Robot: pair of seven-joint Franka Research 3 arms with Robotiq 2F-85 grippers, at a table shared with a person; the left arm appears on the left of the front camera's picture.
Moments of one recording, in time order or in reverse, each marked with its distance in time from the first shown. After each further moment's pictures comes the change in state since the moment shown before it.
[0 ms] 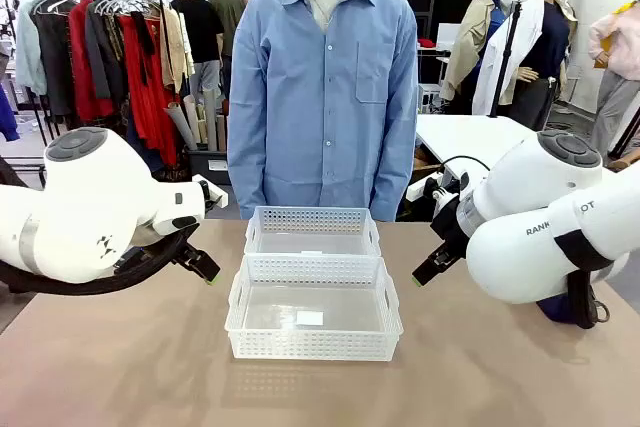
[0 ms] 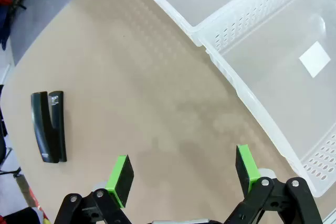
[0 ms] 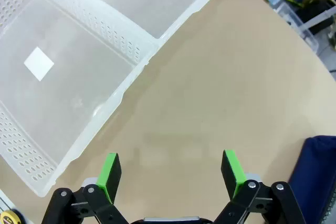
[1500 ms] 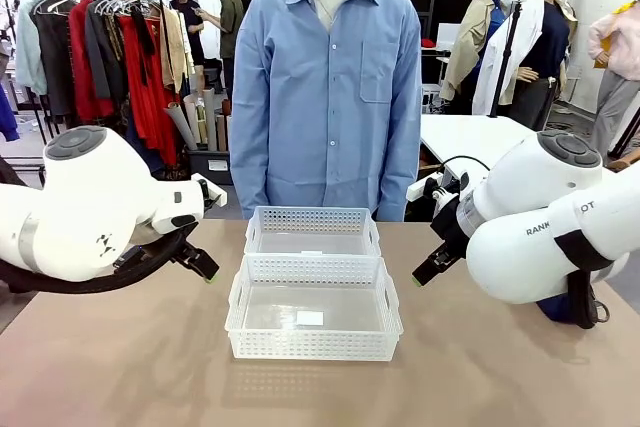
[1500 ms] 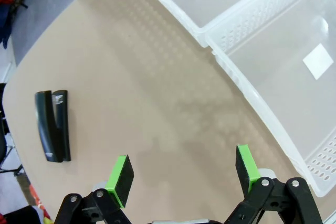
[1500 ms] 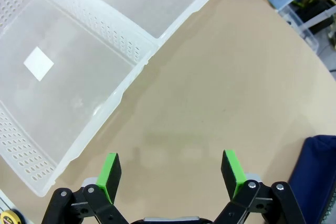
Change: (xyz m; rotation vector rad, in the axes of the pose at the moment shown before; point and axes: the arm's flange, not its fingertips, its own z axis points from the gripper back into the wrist) left arm 0.003 0.008 0.002 0.010 0.000 0.010; right arm 0.000 -0.002 0.000 0.000 0.002 -0.005
